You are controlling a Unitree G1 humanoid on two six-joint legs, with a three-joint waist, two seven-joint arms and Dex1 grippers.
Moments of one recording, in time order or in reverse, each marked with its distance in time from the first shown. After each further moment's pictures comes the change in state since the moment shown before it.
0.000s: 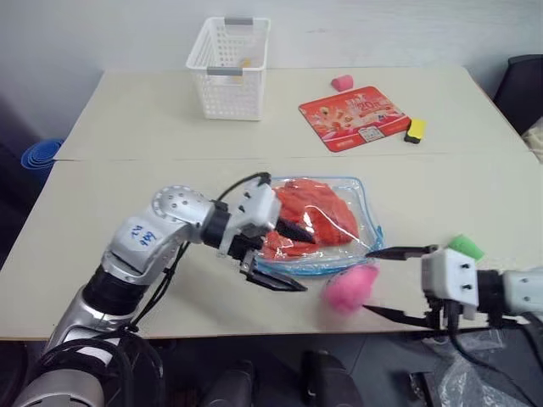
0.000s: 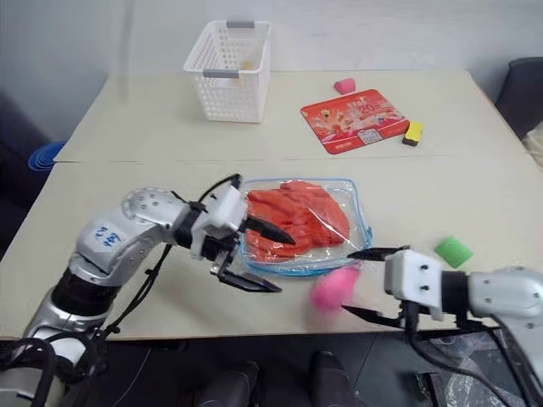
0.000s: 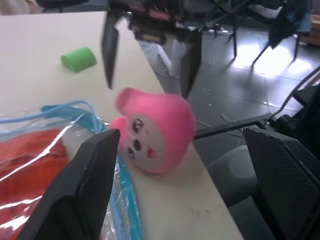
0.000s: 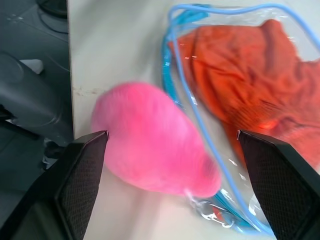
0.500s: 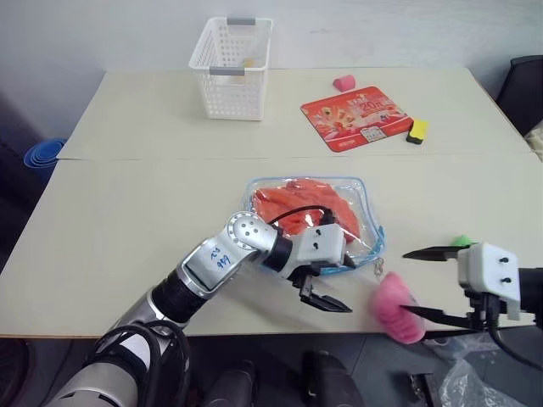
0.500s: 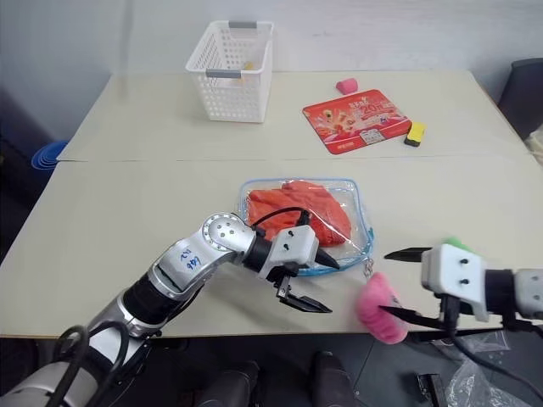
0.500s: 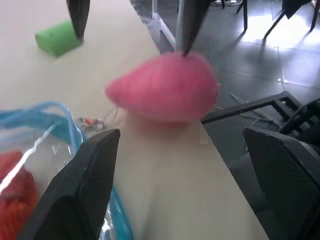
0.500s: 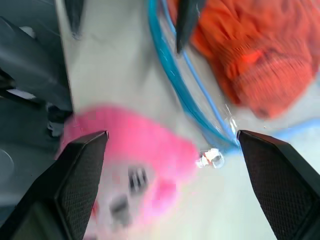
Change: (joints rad) left arm -0.012 -0.254 -0.190 0.096 0.246 -0.151 0.139; right arm 0.108 -0.062 -0.160 0.161 -0.083 -0.043 0.132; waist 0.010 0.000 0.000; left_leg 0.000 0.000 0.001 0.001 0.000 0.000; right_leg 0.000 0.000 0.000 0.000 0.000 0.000
